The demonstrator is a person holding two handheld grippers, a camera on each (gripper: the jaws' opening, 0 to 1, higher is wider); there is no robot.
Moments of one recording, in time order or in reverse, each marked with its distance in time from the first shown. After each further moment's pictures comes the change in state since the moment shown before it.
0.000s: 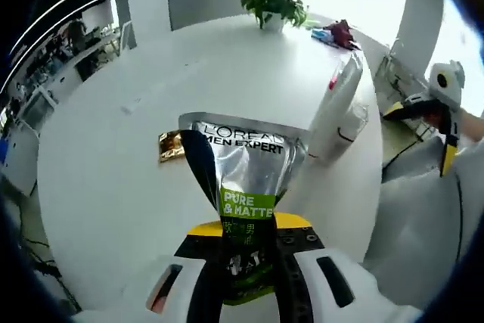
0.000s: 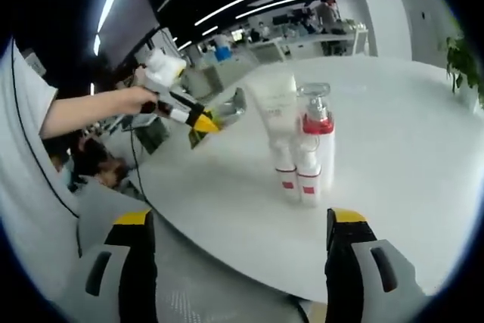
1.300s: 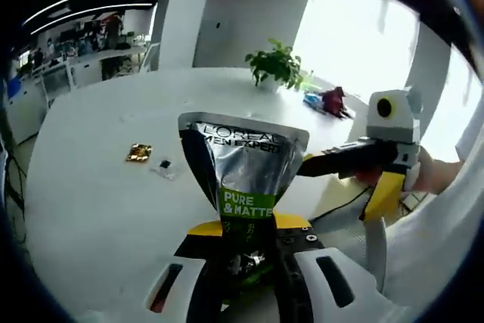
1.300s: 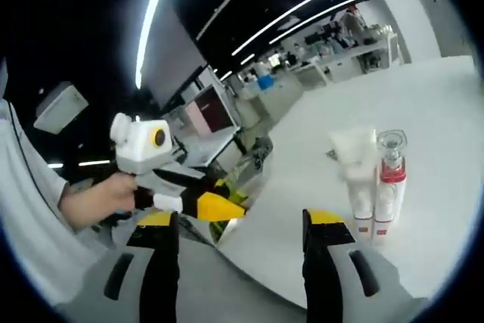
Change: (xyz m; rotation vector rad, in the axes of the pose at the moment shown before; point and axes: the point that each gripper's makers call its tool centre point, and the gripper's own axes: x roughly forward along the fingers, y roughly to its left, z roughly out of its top) left arm -0.071 -0.141 0.012 -0.221 -0.300 -0.050; right arm 0.004 0.076 0.072 0.111 -0.202 0.291
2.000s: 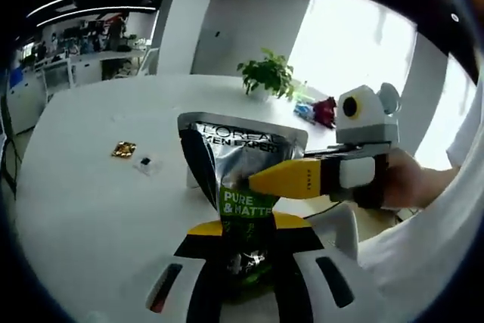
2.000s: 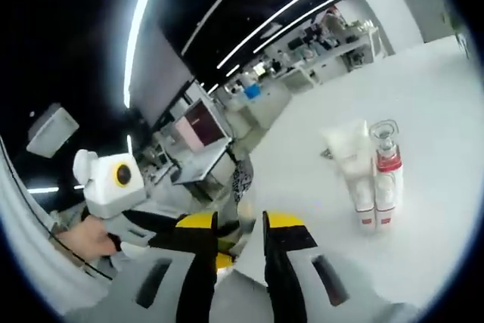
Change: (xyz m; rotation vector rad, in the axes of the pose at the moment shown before) left arm -0.002 -0.051 -0.008 -0.053 -0.058 -0.010; right arm -0.001 0.002 -0.002 0.071 -0.040 -0.060
